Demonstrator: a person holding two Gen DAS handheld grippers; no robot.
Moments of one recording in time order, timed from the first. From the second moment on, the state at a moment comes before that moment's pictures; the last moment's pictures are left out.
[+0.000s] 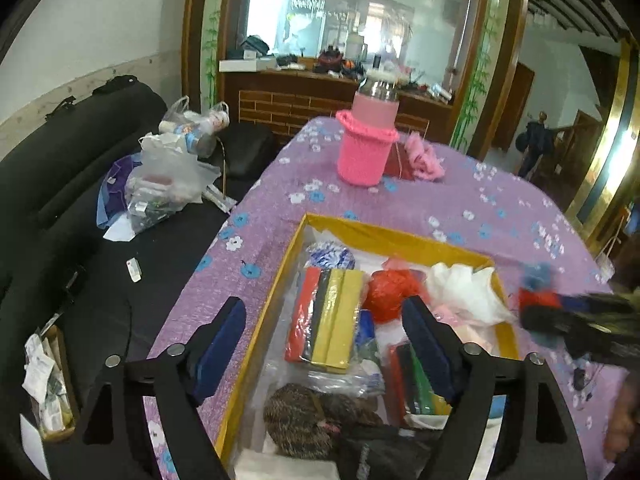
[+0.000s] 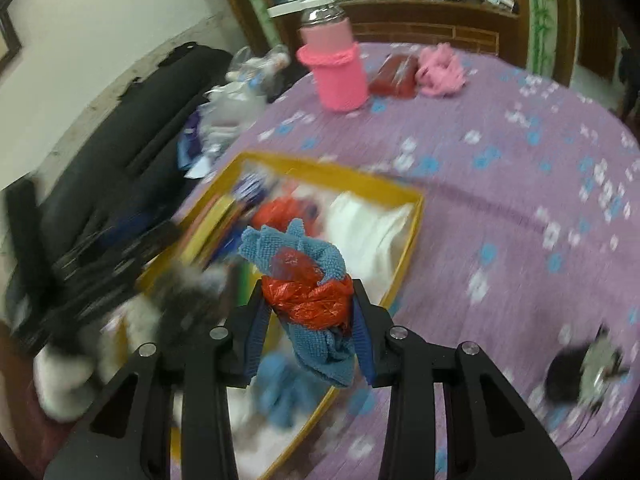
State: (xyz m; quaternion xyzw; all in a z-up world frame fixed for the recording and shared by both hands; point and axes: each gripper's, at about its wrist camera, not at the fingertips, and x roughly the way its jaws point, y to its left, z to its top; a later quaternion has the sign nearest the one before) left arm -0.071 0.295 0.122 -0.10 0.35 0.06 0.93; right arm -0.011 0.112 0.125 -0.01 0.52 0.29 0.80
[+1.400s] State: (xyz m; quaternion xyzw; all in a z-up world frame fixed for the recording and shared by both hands) left arm -0.223 0.156 0.166 -0.04 0.23 0.21 0.95; right arm -0.097 0.022 0.157 0.04 0.42 0.27 0.86
